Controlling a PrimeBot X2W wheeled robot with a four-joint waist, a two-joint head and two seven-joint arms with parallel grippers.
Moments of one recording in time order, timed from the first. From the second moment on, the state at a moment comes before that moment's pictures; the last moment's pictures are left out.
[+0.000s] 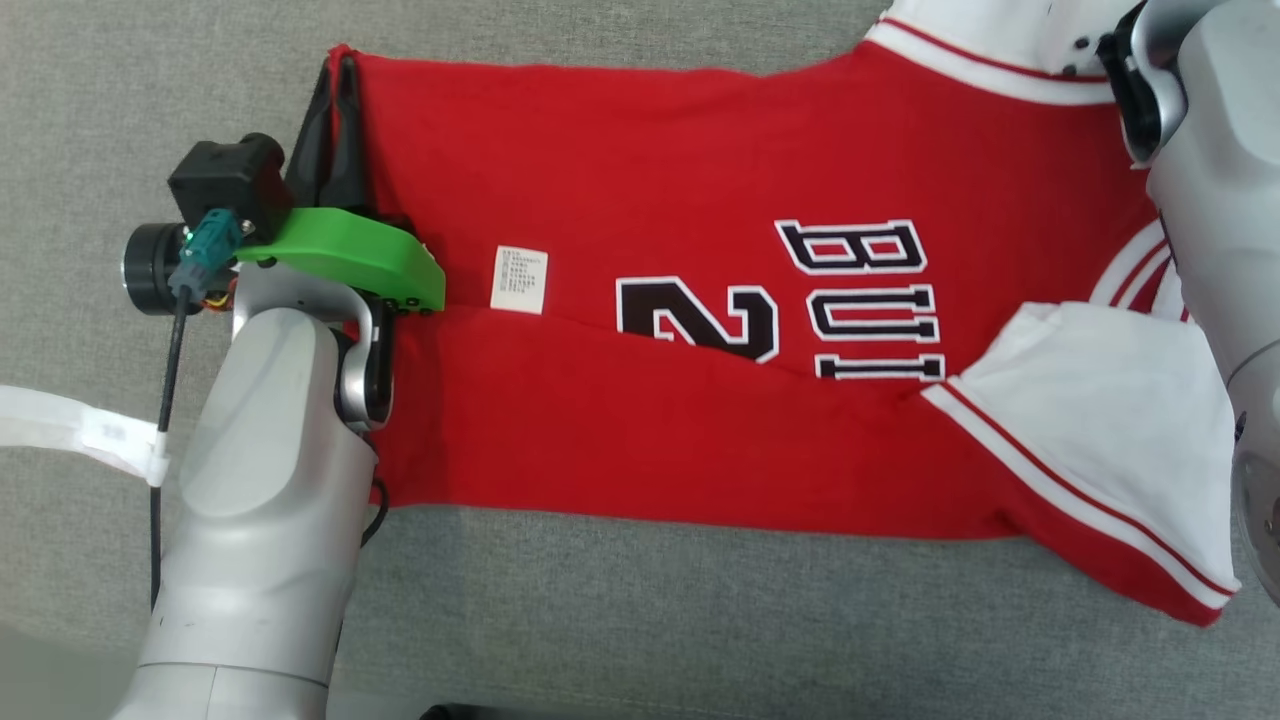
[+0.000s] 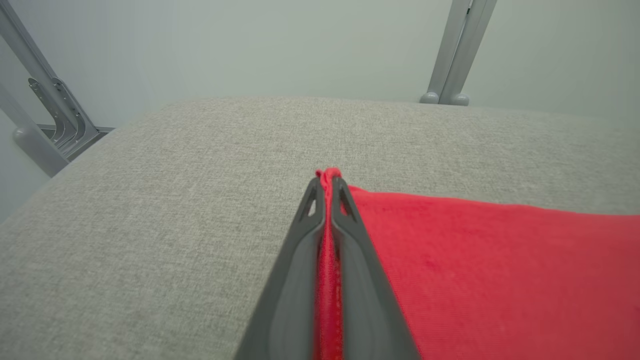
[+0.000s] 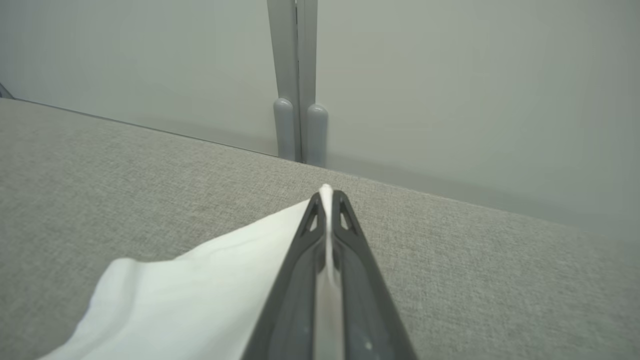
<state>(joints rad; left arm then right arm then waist) -0.78 0.05 -0.18 0.64 -0.29 0.02 -0.26 -1.34 -0.21 0.15 1.22 0.08 0.13 -0.21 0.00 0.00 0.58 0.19</state>
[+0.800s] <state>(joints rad) -0.52 0.11 0.02 0.59 -0.13 -0.03 -0.26 -0.78 -0.13 0.15 0.71 0.36 0.13 -0.26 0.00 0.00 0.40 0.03</state>
